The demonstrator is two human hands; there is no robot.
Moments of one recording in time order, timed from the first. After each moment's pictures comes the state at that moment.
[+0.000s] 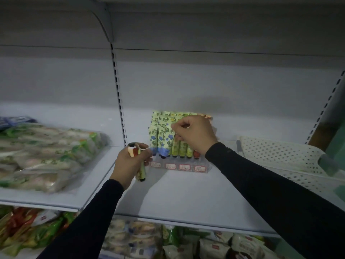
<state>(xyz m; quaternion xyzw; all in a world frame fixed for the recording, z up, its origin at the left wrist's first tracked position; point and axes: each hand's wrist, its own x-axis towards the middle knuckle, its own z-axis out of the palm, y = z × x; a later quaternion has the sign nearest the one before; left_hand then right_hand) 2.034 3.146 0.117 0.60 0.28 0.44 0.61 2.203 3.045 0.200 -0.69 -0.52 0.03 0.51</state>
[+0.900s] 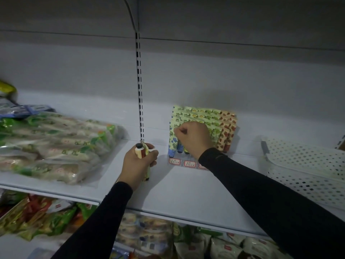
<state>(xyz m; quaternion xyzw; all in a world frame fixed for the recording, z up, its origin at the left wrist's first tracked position) 2.004 3.172 0.088 0.58 0.31 0.48 0.58 2.168 3.107 0.162 -0.73 -0.55 -0.08 0.40</state>
